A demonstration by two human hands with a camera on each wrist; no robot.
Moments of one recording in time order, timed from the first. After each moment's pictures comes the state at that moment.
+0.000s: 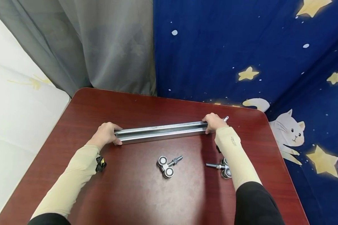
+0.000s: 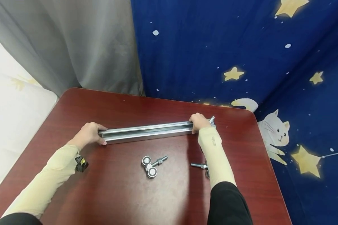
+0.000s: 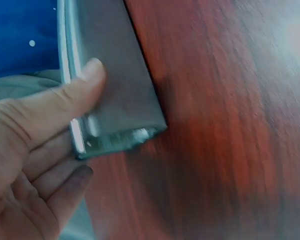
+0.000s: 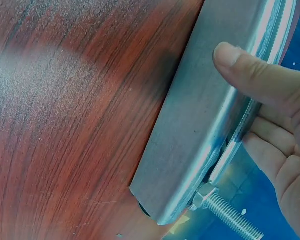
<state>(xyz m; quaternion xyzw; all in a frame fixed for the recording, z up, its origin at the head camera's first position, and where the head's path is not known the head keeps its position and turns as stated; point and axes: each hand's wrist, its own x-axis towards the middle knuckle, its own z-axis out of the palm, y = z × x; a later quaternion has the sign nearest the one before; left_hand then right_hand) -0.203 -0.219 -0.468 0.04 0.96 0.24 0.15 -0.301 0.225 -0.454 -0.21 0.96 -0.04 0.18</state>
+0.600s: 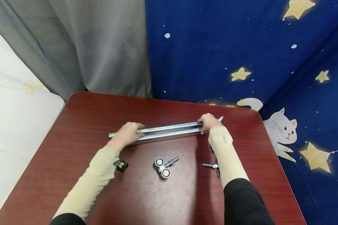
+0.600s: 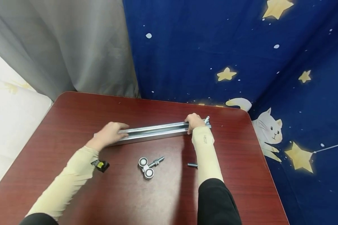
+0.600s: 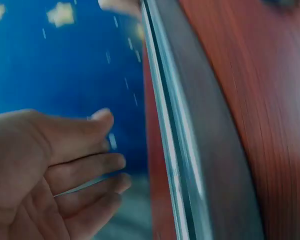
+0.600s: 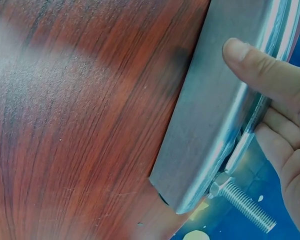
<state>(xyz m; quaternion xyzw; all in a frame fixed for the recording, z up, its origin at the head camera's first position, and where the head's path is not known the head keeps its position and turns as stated) -0.200 -0.124 -0.429 0.18 0.95 0.23 0.07 -0.300 0.225 -0.450 -0.17 0.97 -0.05 0.19</state>
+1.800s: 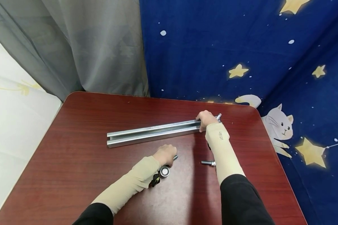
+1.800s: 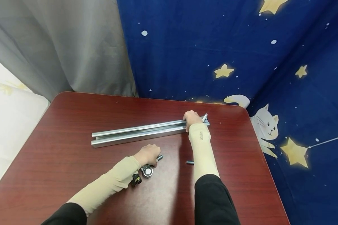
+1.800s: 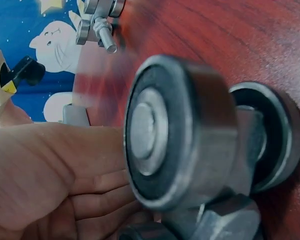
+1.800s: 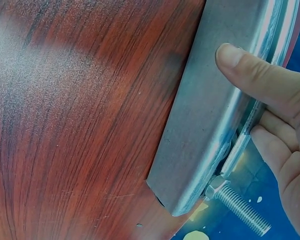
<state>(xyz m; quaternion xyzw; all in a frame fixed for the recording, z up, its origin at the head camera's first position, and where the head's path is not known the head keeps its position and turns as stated) -0.163 0.019 -0.472 0.23 0.95 0.08 0.22 -0.300 0.219 -0.448 -0.14 0.97 -0.05 0.20</state>
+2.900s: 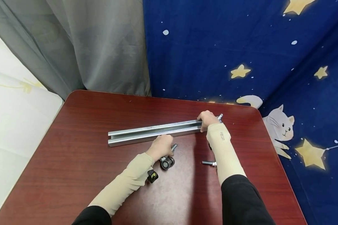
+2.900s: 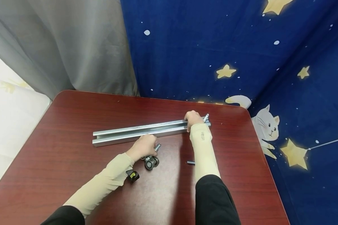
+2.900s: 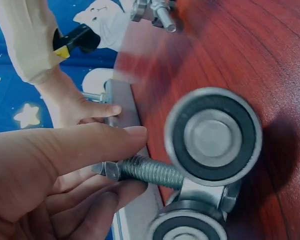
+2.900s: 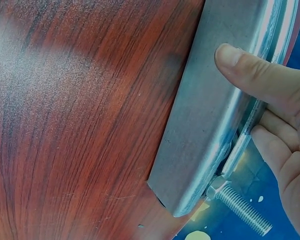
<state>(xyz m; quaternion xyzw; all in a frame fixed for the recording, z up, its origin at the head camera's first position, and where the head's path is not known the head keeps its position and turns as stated) -0.175 -0.005 -0.450 0.20 0.96 0.18 0.12 -0.299 0.220 -0.449 -0.12 0.97 -0.07 0.19</state>
